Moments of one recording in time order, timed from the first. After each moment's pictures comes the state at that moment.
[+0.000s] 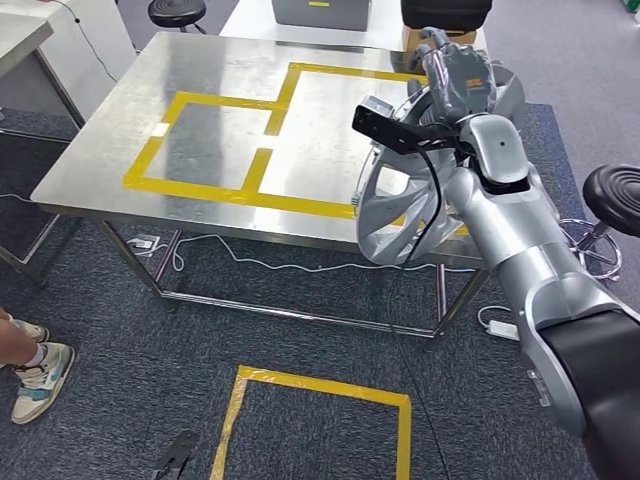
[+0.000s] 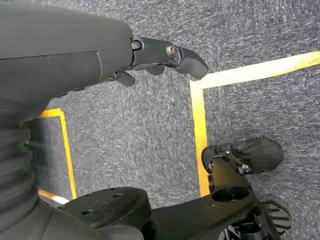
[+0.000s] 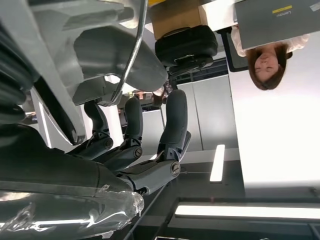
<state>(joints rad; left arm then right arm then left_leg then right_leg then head) -0.21 -0.14 1.08 -0.20 -1.44 0.03 -0.01 -1.10 -0.06 0.37 -0.67 1.11 -0.30 -0.11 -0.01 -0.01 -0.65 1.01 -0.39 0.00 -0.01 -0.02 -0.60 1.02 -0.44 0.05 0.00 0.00</state>
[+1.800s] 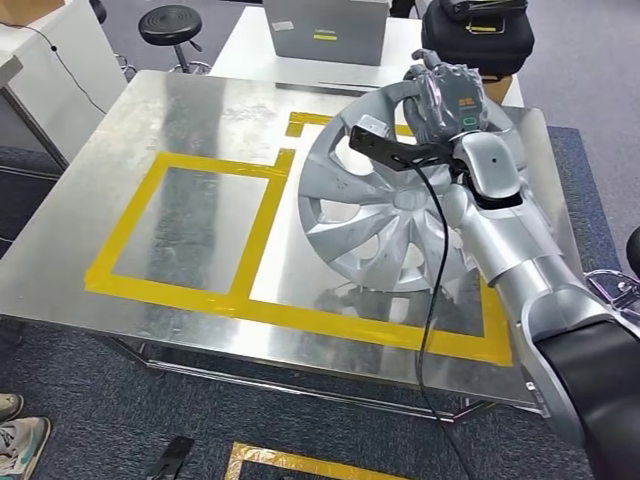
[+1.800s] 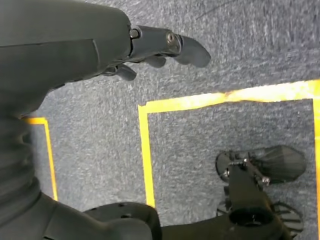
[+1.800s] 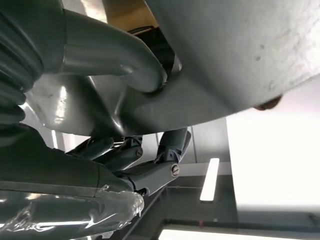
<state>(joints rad) -0.19 -0.13 1.08 -0.20 -1.43 0.03 -0.03 -1.05 -0.08 0.41 -0.71 1.10 -0.31 -0.10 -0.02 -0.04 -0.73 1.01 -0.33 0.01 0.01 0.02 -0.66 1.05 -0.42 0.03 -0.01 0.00</state>
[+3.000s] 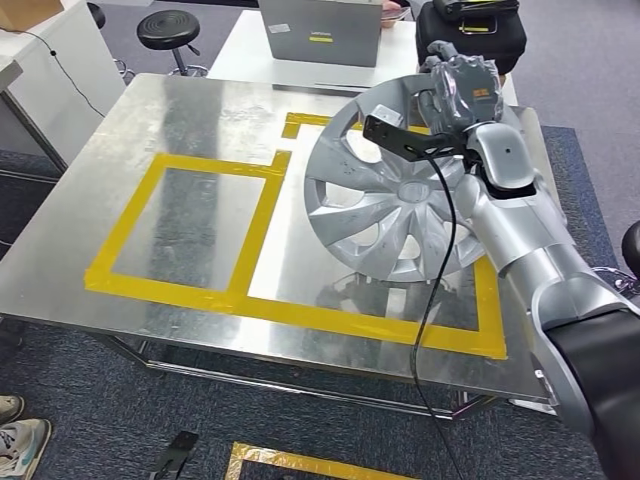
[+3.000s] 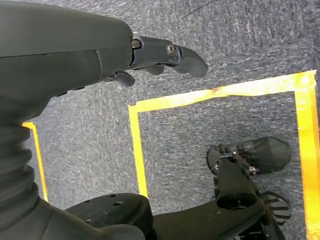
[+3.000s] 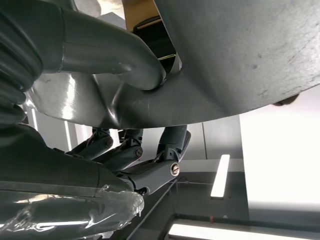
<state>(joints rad) -0.20 -0.13 1.08 -0.20 -1.45 0.01 -0.07 -1.10 -0.09 0.41 -0.63 1.10 -0.33 -0.11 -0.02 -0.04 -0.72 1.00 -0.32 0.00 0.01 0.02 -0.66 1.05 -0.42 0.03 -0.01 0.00</state>
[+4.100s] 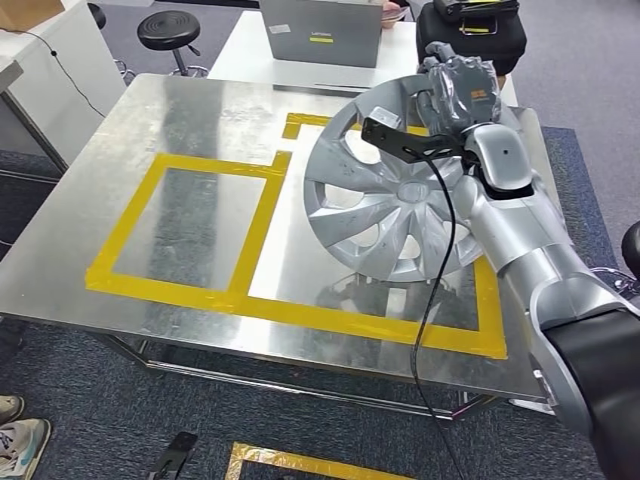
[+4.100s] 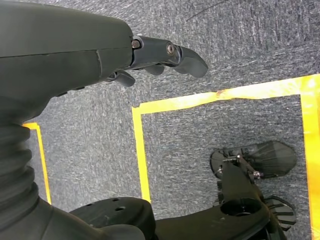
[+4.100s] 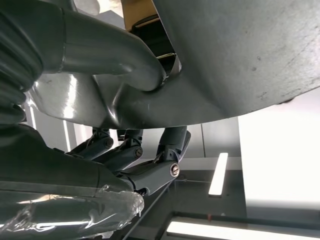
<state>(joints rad) -0.20 -0.13 1.08 -0.20 -1.45 0.03 -0.05 -1.10 -0.09 0.41 -0.62 1.11 -0.33 -0.11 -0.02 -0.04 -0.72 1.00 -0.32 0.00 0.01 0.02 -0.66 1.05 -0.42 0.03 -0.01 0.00</state>
